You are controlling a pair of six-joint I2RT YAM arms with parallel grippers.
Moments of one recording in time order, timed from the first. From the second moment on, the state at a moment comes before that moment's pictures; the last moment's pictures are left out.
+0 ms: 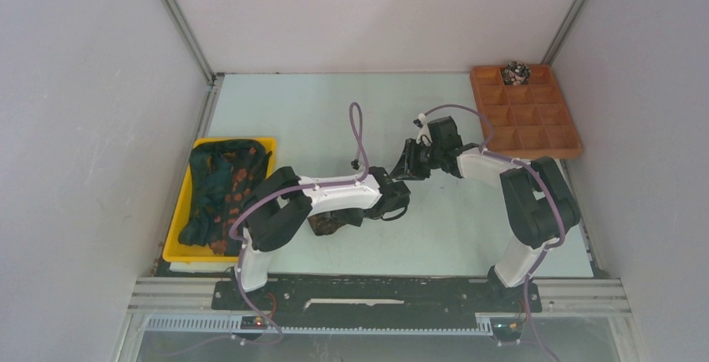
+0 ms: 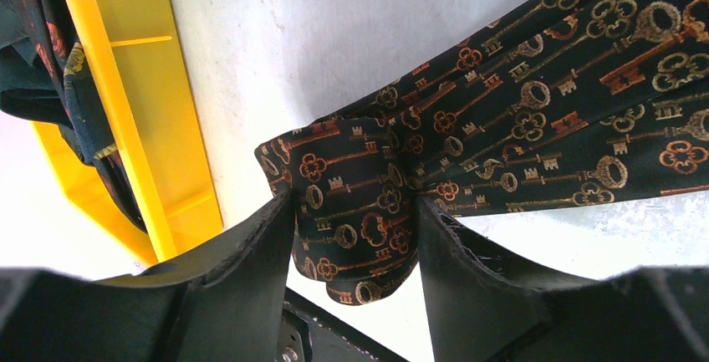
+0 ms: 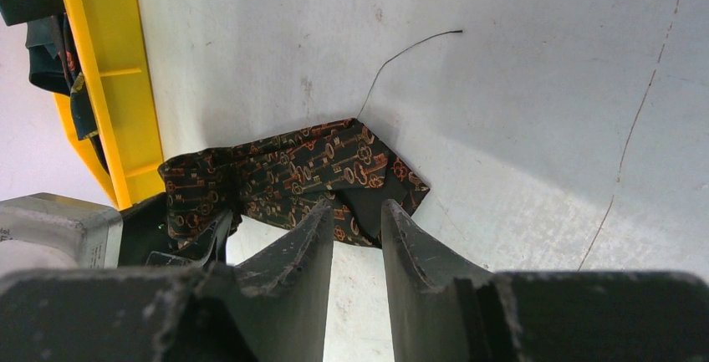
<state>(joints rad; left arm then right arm) -1.07 1.99 1.39 -1.30 -0.68 -1.01 0.38 1.73 0.94 -0.07 -0.55 0.58</state>
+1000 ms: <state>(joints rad) -1.08 1.31 1.04 -1.15 -0.62 -0.95 0.63 1.65 0.95 -0.02 -0.58 0.58</state>
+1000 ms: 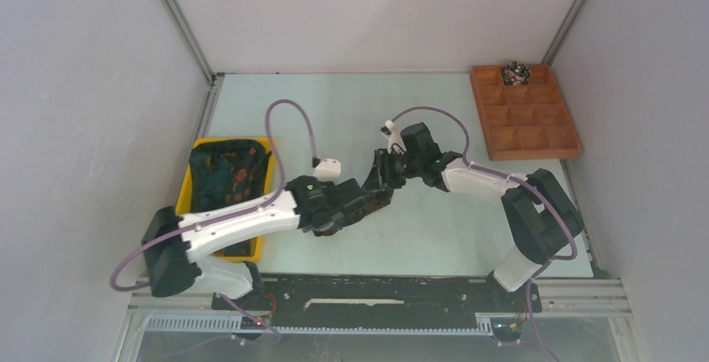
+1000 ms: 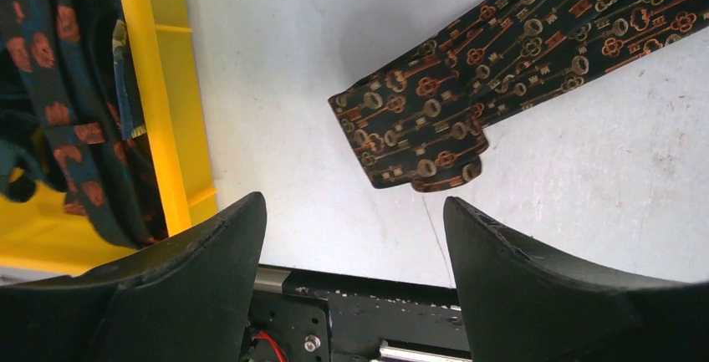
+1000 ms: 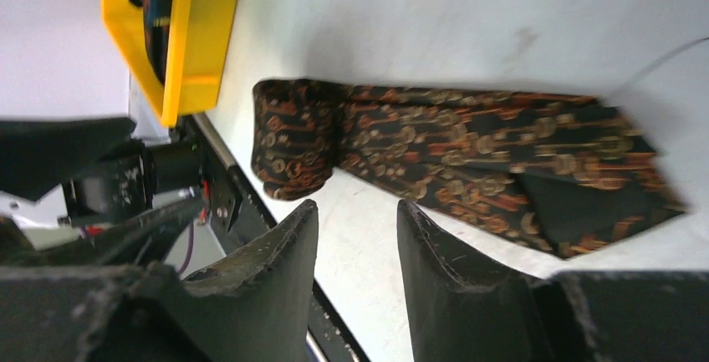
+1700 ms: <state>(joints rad) -0.89 0.74 0.63 -1.00 -0.53 -1.02 0.88 1.86 1.12 -0.06 -0.58 0.65</state>
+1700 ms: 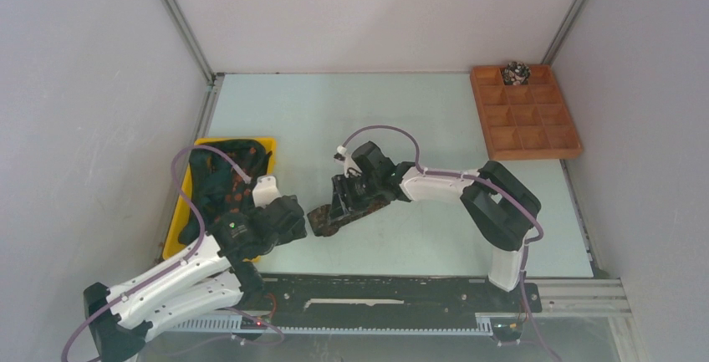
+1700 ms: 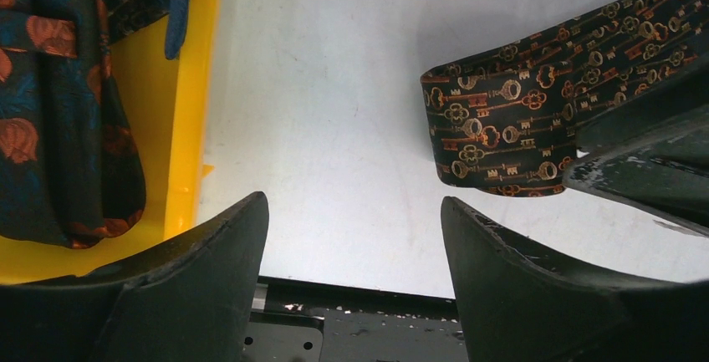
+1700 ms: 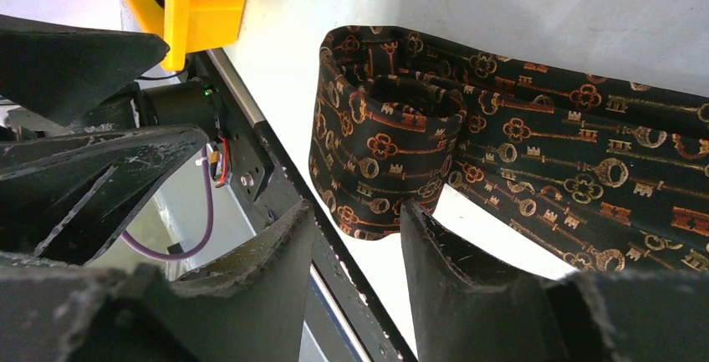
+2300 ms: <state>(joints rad) -0.83 0.68 0.51 -0.78 -0.43 -1.02 0.85 1.98 1.12 0.00 -0.66 0.67</state>
